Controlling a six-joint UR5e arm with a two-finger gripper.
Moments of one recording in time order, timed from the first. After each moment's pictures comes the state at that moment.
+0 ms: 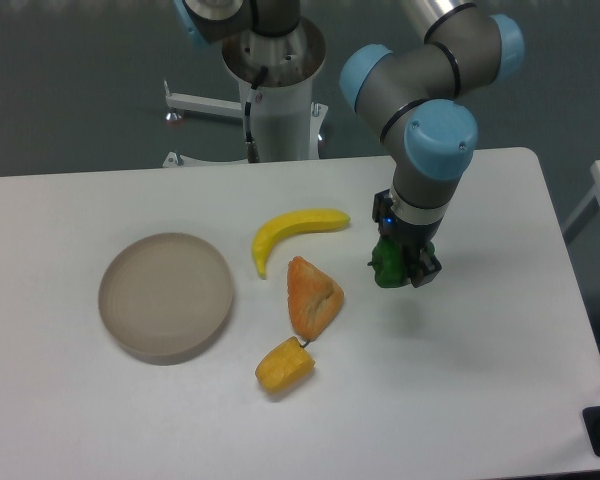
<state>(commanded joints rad) 2.35 -2.00 -1.36 -1.33 1.55 1.65</state>
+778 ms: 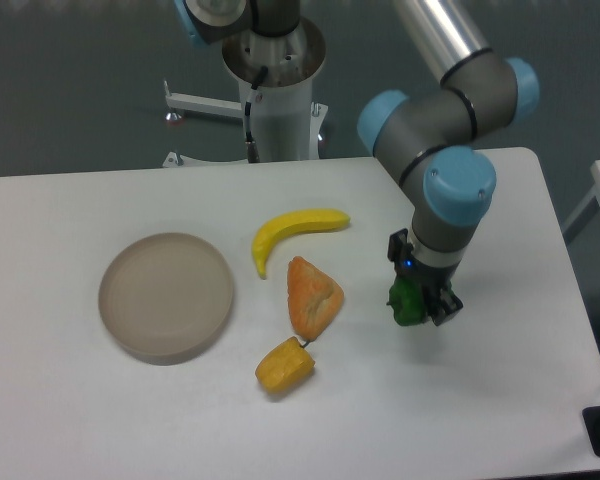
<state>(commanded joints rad) 2.35 -2.18 -1.23 -1.24 1.55 1.57</state>
